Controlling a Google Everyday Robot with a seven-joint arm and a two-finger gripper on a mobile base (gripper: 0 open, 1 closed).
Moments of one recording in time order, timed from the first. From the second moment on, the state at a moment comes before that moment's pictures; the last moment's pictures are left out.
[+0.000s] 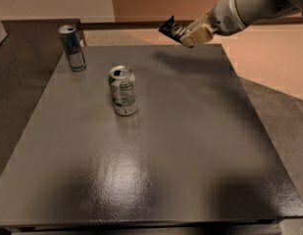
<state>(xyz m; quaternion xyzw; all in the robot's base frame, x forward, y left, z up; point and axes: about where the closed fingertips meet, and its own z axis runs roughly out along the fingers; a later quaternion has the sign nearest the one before) 0.689 -0.119 0.956 -0.50 0.74 0.16 0.41</state>
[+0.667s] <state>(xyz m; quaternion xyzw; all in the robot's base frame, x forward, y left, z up) 0.673 -0.126 1.005 -0.52 0.72 0.15 0.42</state>
